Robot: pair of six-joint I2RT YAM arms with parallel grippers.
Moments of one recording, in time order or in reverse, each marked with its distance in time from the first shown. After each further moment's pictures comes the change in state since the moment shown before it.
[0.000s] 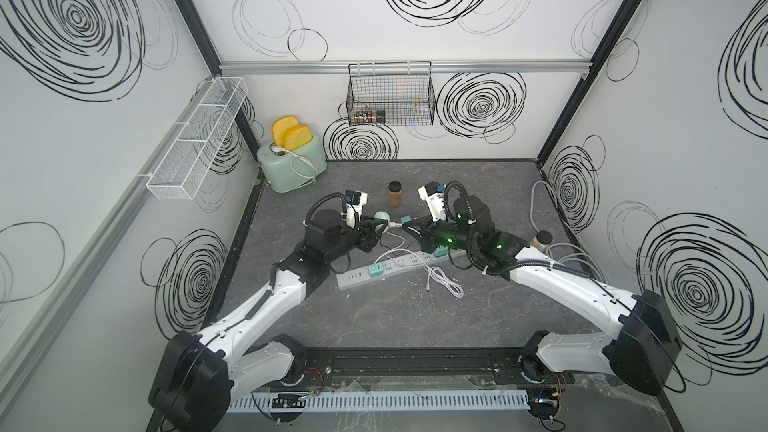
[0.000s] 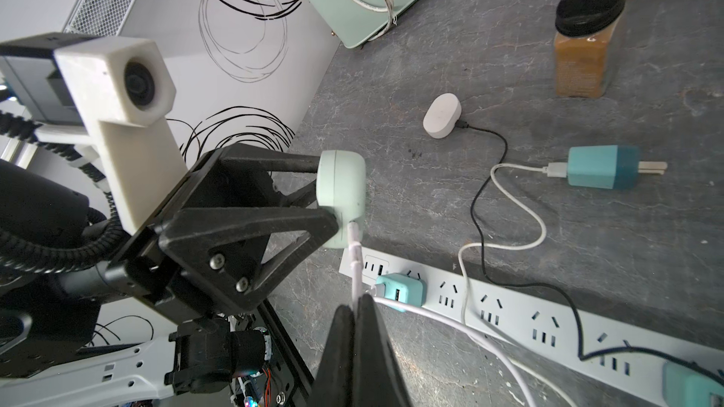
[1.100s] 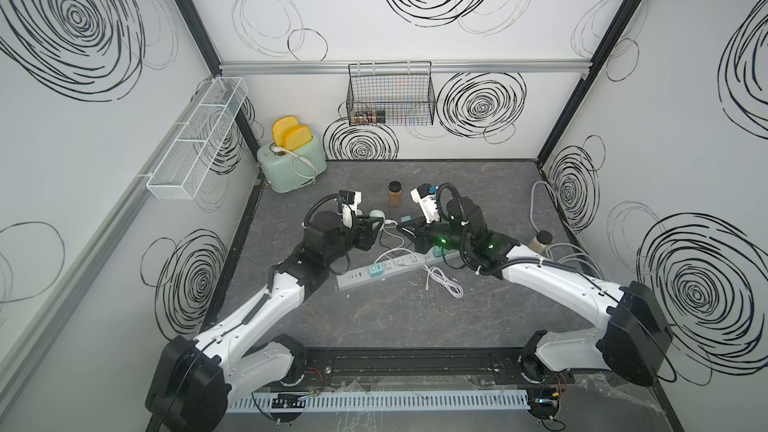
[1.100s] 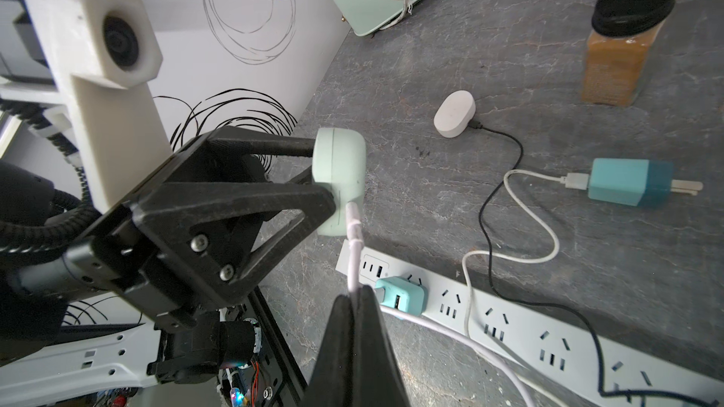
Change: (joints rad) left arm -0.014 -0.027 -0.008 -0.013 -0.096 -0.068; right arm 0.024 0.056 0.000 0.066 -0.012 0.011
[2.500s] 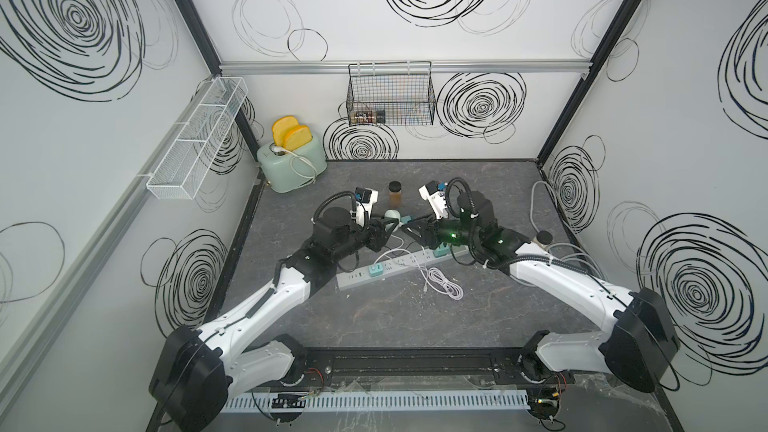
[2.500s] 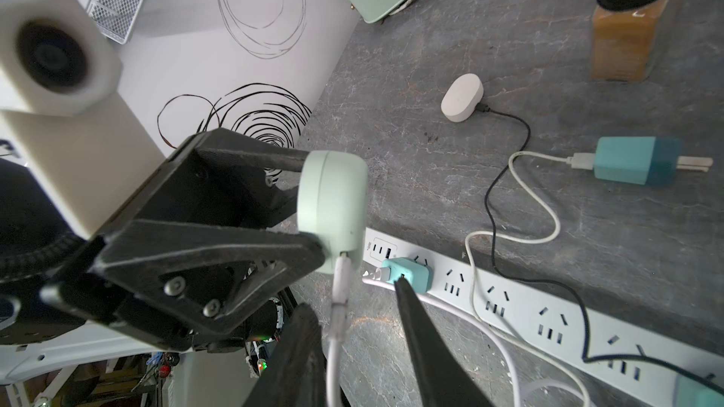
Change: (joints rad) left arm -0.069 0.052 0.073 -0.001 0.058 0.068; right arm -0.094 -0.050 0.007 -0.068 -0.130 0.088
